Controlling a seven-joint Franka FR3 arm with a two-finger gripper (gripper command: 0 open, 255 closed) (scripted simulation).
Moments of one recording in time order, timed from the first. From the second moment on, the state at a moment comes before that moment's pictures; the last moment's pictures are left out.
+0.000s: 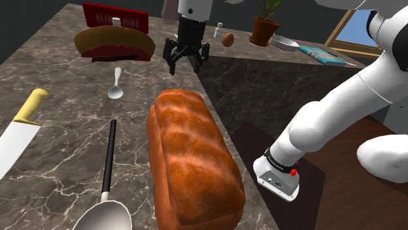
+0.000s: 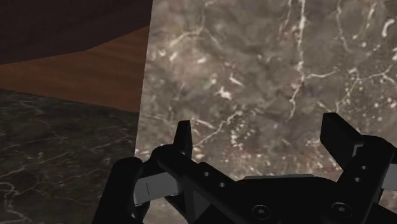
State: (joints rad) arm 0.03 -0.26 0.38 -2.05 0.22 1.76 0.62
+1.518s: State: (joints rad) arm 0.16 0.40 0.47 -1.43 0.02 1.86 1.12
